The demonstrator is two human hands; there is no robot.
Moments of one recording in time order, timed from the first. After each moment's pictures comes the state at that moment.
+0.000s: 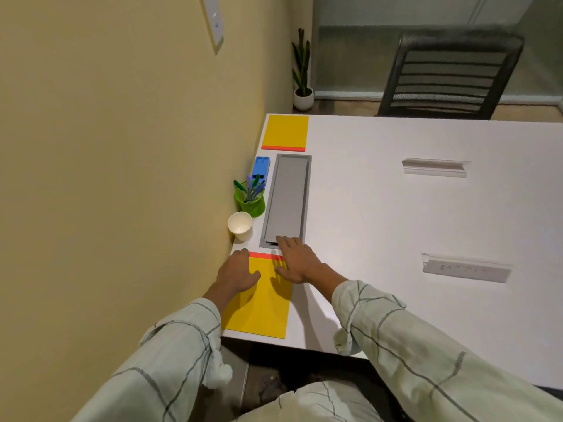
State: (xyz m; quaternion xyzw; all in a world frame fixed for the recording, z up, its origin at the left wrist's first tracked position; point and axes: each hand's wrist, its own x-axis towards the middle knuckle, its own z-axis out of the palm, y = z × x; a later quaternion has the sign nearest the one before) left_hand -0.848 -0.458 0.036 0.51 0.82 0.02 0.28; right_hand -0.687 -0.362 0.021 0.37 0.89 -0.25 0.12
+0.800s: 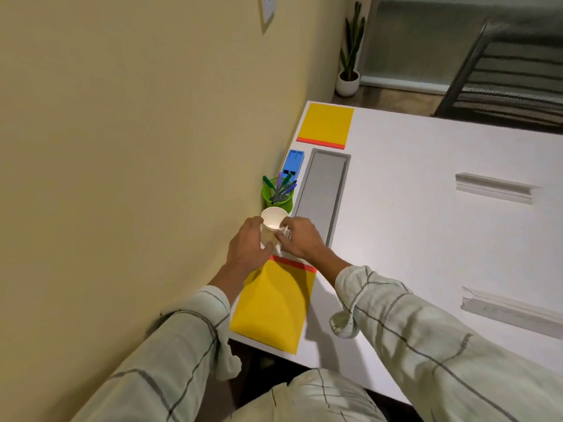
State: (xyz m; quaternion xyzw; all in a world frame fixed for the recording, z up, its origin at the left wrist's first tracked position) left_hand -0.885 -0.410 0.050 0.47 0.84 0.18 0.19; right_hand -0.768 -0.304 0.022 0.39 0.85 -0.34 -0.06
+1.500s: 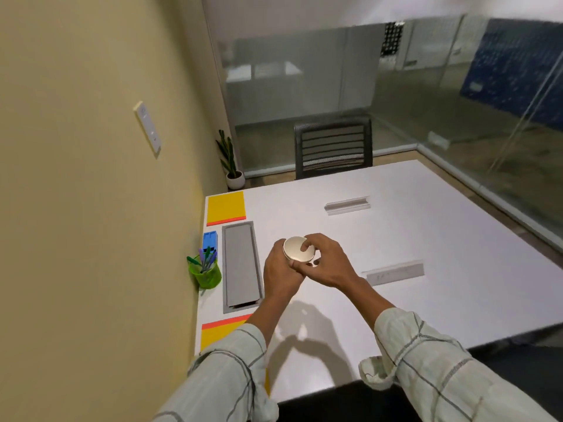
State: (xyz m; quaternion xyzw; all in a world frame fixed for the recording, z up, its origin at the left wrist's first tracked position) left_hand -0.676 -0.401 0.150 0.56 0.65 0.44 0.27; right_hand -0.538 -0.366 0.144 0.51 0.73 -0.24 -0.38
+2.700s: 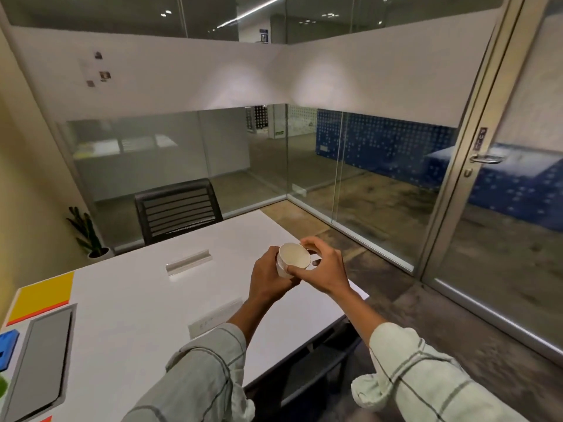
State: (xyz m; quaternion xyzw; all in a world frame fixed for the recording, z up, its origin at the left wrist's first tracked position) left_hand -0.212 -0.462 0.233 0.76 0.41 0.42 0.27; right_hand -0.064 -0.516 0.249 0.62 0.58 -0.12 -0.52
